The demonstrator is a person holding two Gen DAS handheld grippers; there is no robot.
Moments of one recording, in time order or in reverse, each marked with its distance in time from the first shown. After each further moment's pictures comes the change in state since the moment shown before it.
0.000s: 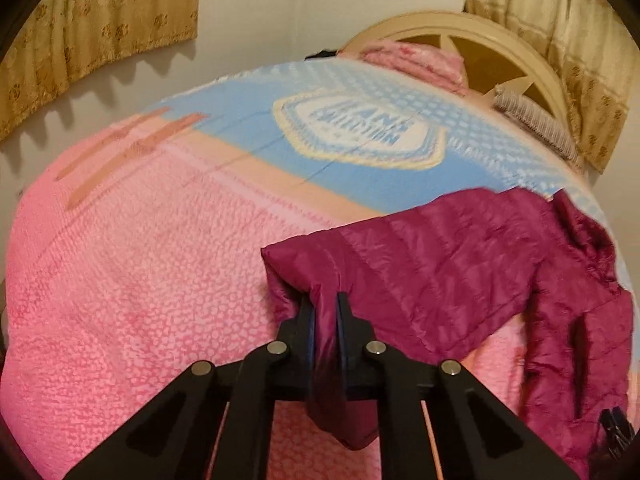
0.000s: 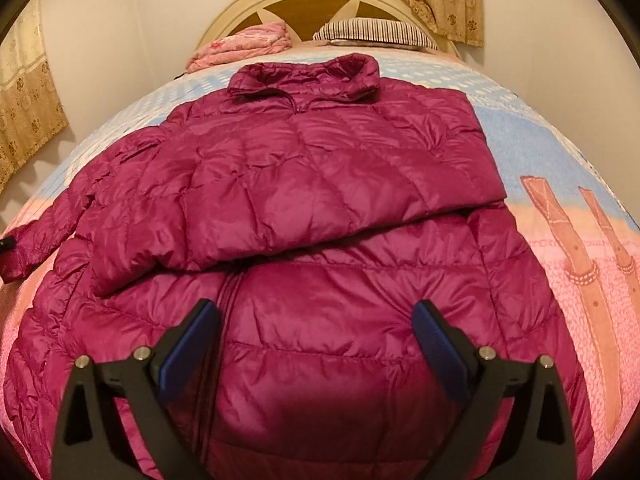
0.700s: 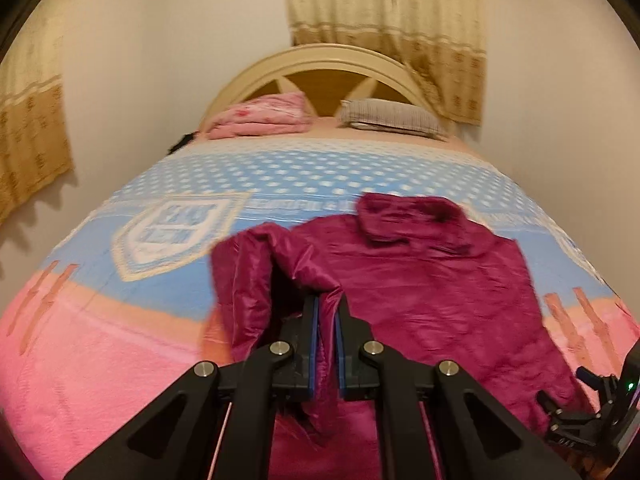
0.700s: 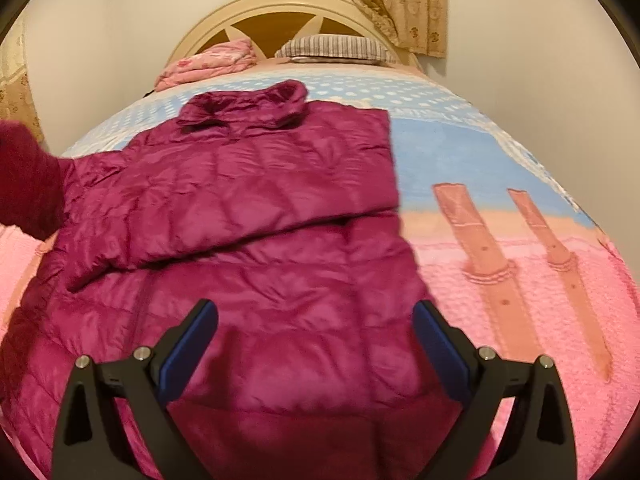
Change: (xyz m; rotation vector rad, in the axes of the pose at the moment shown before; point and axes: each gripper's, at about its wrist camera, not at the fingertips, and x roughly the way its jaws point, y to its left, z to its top) left arm -0.096 -0.240 -0.013 0.401 -0.169 -0.273; right arm -0.046 -0.061 -0.004 0.028 -0.051 -0.124
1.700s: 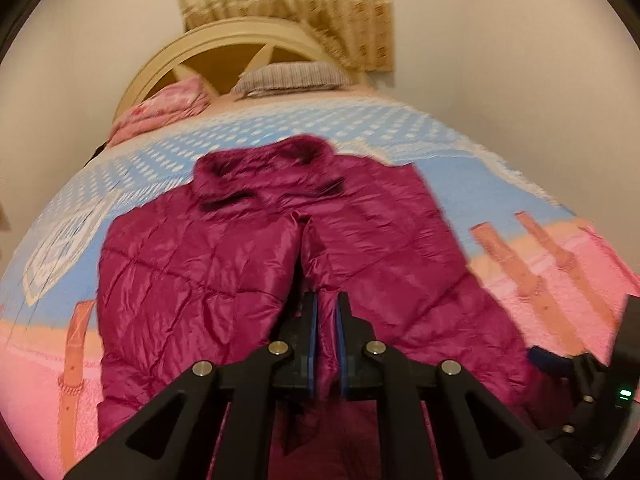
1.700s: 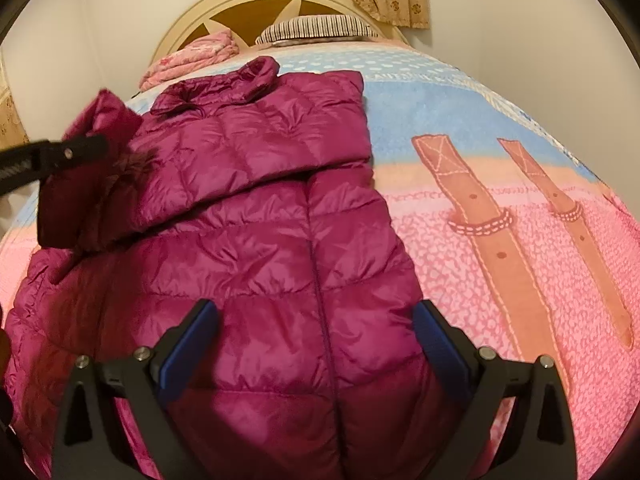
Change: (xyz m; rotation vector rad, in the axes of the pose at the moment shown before) left arm 0.051 -0.156 -0.044 0.213 0.088 -0.207; right arm 0.018 -0.029 -0.020 0.082 0.061 0.033
